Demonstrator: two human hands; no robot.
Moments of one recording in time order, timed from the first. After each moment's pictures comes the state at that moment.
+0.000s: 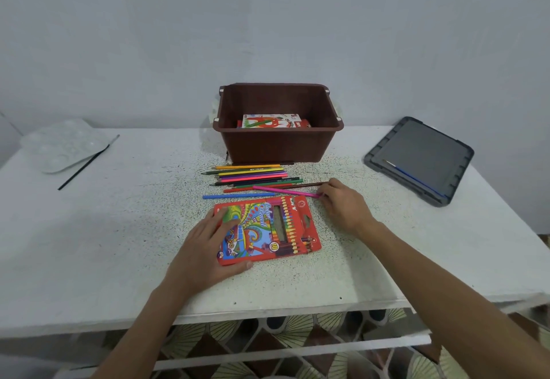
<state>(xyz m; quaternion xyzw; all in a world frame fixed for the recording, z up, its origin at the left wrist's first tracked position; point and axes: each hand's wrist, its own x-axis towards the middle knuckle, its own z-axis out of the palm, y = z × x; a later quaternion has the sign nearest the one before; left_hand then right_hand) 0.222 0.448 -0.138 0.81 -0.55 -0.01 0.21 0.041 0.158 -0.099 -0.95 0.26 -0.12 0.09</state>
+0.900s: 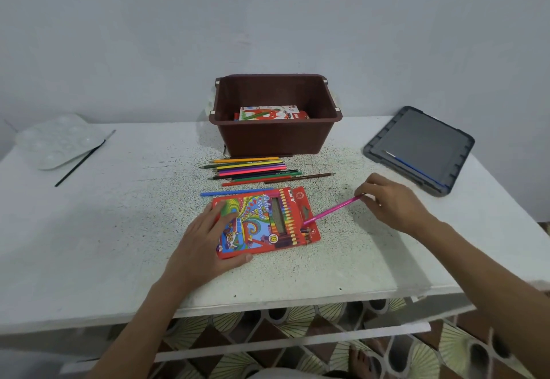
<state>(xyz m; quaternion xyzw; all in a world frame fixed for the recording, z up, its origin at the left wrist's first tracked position) 0.221 0.447 -0.137 0.81 -0.55 -0.02 0.20 -0.040 0.126 -0.070 -0.97 0.17 -0.16 0.04</state>
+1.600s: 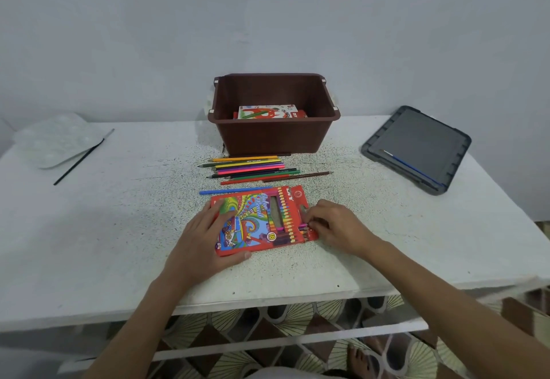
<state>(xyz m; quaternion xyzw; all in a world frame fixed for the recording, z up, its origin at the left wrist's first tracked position) 0.222 0.447 -0.138 0.81 -0.55 -0.01 0.21 0.007 0.200 -0.109 -0.96 0.13 -0.09 0.23</state>
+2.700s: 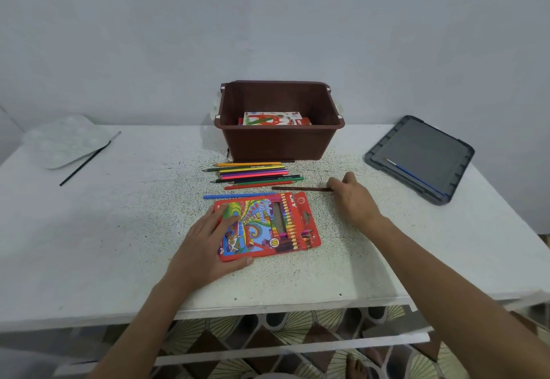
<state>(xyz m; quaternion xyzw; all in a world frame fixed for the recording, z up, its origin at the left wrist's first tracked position) 0.223 0.448 -0.141 0.80 -0.56 0.00 0.22 0.035 0.146 -0.102 -0.94 0.31 -0.10 0.07</state>
